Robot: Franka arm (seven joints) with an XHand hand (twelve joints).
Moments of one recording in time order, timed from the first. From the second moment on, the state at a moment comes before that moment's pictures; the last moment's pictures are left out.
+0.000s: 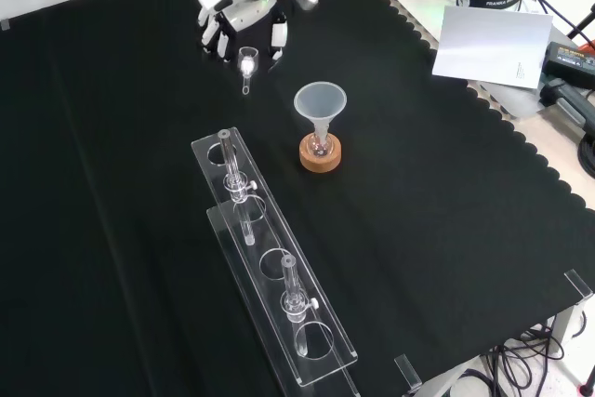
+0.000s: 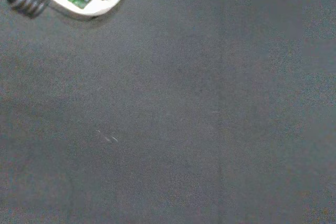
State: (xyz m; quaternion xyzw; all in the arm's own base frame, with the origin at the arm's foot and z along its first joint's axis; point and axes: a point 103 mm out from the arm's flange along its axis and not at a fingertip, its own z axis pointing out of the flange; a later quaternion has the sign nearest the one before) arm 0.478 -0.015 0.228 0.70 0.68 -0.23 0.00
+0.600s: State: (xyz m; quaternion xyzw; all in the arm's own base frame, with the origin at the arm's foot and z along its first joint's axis) arm 0.449 0.006 0.255 0.70 0.68 -0.23 0.01
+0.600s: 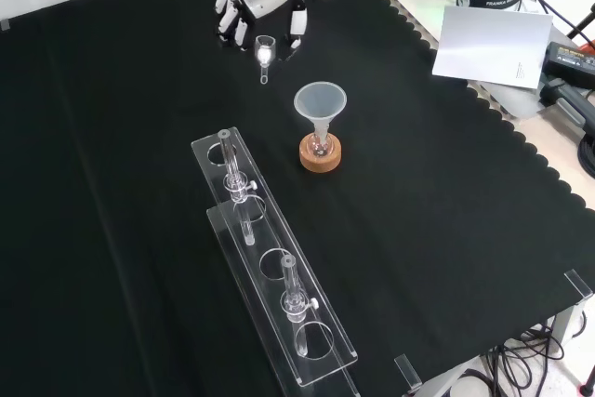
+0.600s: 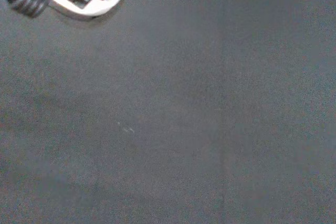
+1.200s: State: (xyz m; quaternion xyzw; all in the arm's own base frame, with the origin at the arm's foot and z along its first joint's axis) arm 0.390 0.028 0.275 0.70 0.66 -0.28 0.02
